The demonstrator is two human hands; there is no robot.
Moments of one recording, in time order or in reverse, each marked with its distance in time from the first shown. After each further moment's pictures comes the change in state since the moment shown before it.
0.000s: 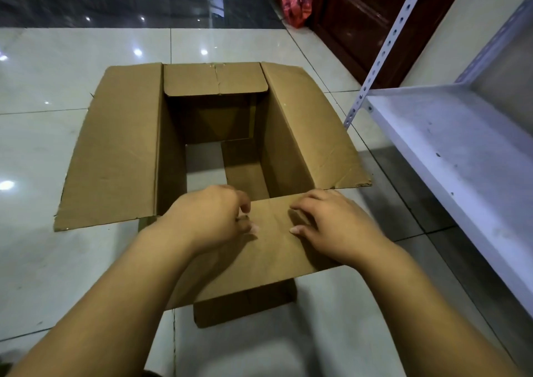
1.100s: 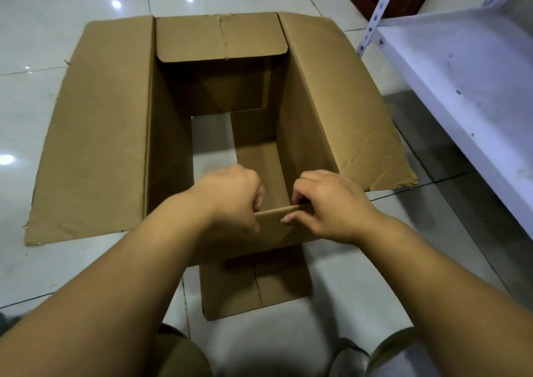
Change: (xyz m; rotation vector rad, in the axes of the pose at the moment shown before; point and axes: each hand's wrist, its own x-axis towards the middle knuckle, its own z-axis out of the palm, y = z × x) left_hand 0.016 0.017 0.042 0.071 -0.252 0.057; right_hand -0.009 0.007 0.048 0.009 0.006 -0.146
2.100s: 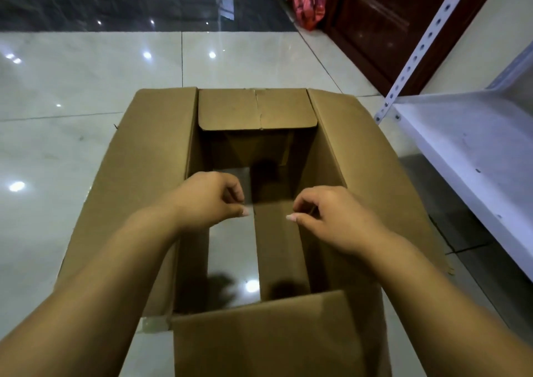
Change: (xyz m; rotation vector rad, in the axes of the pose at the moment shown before) left_hand 0.006 -0.087 -0.051 -0.476 0.298 -0.093; right_hand 0.073 -0.012 -0.046 0.158 0.030 0.121
